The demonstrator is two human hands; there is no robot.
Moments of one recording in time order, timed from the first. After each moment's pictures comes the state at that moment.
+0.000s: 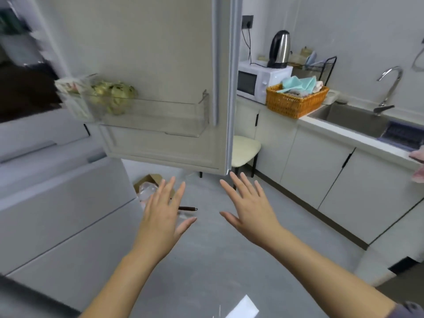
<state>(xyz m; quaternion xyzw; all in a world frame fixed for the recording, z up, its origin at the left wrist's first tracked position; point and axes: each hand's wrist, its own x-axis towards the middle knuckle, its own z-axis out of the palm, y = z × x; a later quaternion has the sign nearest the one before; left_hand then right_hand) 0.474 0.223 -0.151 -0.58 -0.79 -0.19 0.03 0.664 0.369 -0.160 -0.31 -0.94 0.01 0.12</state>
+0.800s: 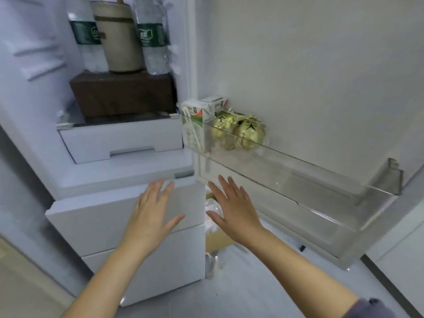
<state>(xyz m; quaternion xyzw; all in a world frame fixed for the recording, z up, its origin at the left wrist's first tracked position) 0.225 0.187 -0.141 -0.36 -0.91 -0.21 0.06 0.321 0.401 -0.163 -0.10 -0.99 0.10 0.10</state>
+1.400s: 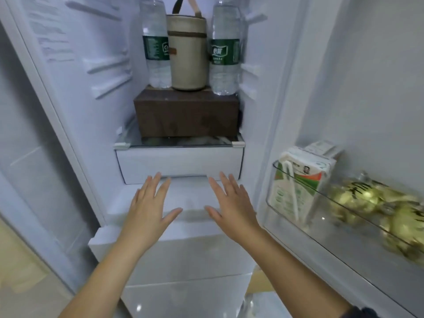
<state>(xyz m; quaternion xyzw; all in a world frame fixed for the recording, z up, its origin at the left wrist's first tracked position) 0.033 0.125 -0.127 -0.25 -0.94 -0.19 0.12 0.087 0.350 -0.141 -0.01 -0.99 0.10 0.14</state>
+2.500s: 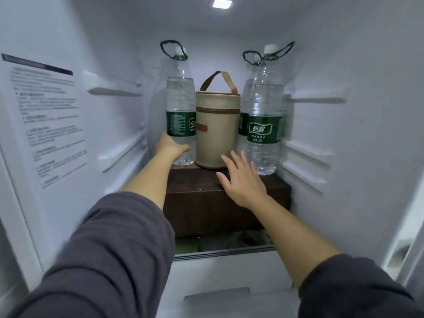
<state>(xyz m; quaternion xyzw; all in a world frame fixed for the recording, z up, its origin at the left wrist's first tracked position) -0.366 0.207 0.098 -0.11 -0.83 -0.54 0.10 -0.217 0.373 0.033 -0.06 -0.96 0.08 0.25</state>
